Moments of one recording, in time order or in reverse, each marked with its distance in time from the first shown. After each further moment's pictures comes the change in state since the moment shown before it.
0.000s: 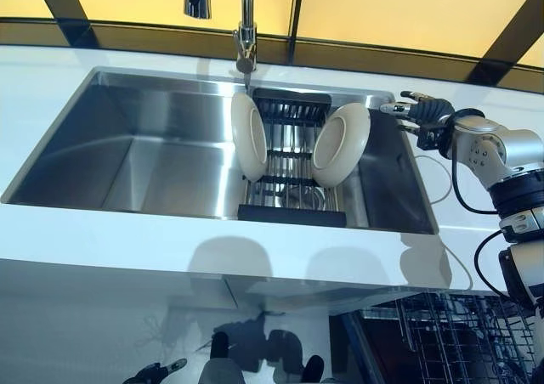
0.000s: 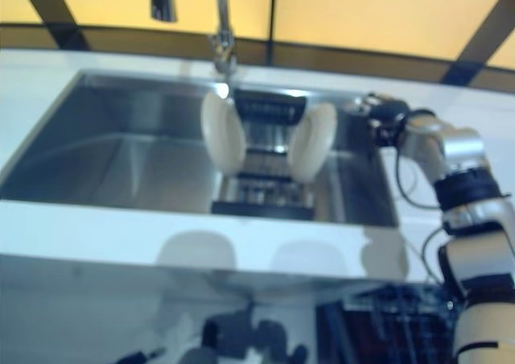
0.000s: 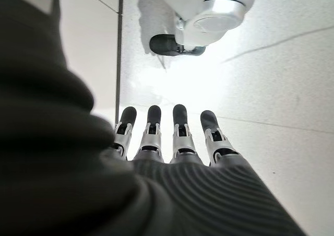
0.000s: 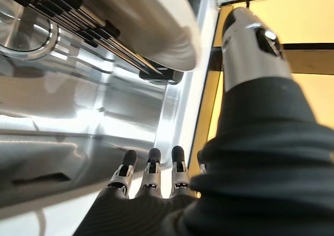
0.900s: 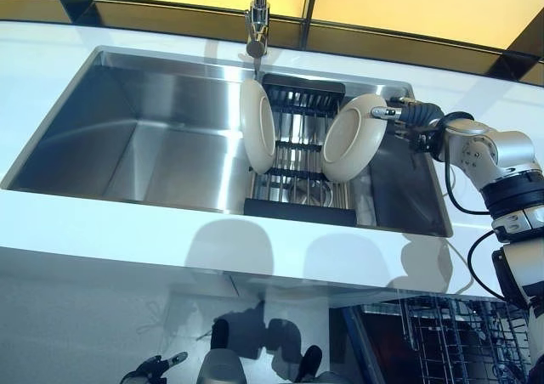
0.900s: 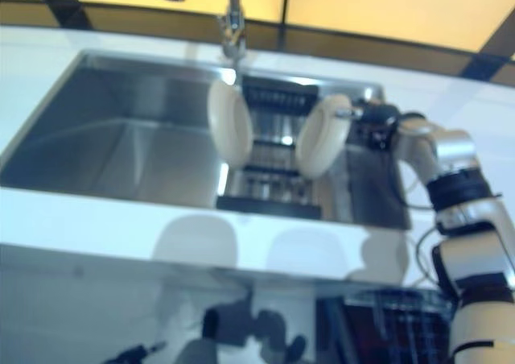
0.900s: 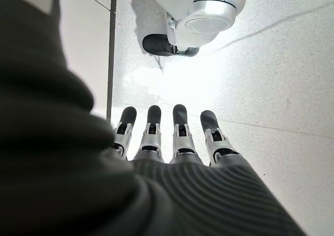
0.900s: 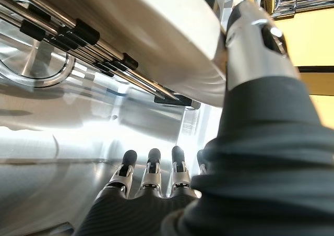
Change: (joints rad) left arm -0.019 0.002 0.000 -0.003 -0.002 -0.009 0.002; right arm -0.001 0.033 0.000 -0.001 0.018 0.022 0.019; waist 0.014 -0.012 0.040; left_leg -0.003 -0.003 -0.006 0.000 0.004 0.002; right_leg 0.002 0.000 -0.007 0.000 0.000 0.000
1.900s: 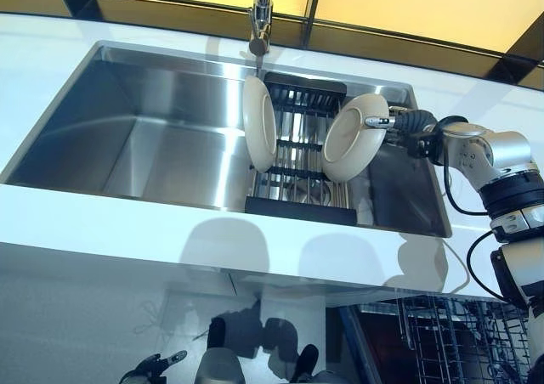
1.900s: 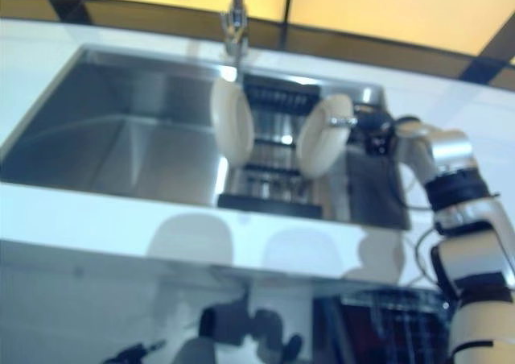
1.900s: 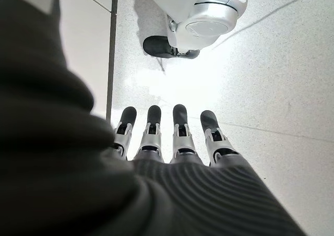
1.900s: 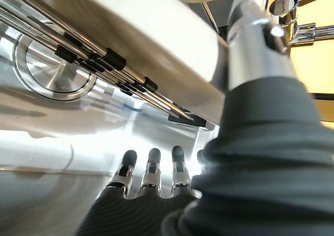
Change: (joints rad) left arm -0.001 0.001 -0.001 0.000 -0.009 -0.009 0.012; right arm -0.003 0.002 0.014 0.009 -0.062 0.043 0.128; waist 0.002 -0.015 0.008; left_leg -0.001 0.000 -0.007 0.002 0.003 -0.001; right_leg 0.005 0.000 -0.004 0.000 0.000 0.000
